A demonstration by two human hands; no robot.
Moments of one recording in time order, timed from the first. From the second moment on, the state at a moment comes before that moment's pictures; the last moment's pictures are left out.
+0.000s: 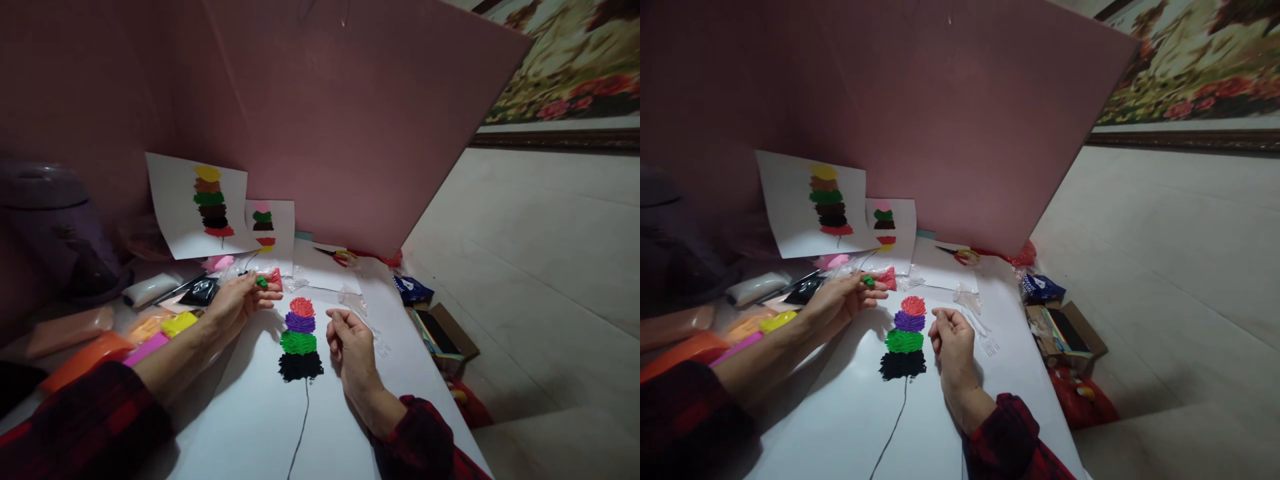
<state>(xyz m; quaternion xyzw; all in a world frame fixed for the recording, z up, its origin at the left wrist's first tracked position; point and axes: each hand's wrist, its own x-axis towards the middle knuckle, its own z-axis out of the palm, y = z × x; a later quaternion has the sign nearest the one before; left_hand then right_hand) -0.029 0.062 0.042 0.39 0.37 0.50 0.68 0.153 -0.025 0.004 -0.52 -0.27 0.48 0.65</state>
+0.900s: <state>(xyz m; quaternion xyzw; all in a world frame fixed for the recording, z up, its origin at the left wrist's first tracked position) -0.033 0.063 0.039 0.40 0.38 0.51 0.66 0.152 -0.027 0.007 -0.52 -0.28 0.48 0.65</state>
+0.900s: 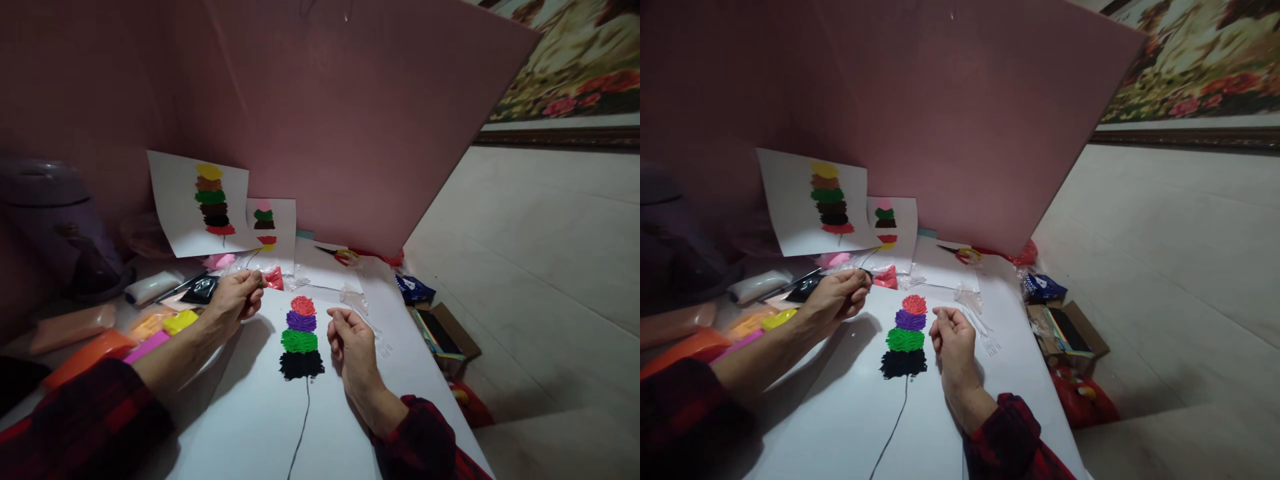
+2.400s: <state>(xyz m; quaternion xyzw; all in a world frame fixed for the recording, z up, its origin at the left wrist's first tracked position) -0.032 0.062 0.038 0.39 0.36 0.51 0.68 0.152 -0.027 0.006 -0.52 -0.27 0.49 0.64</state>
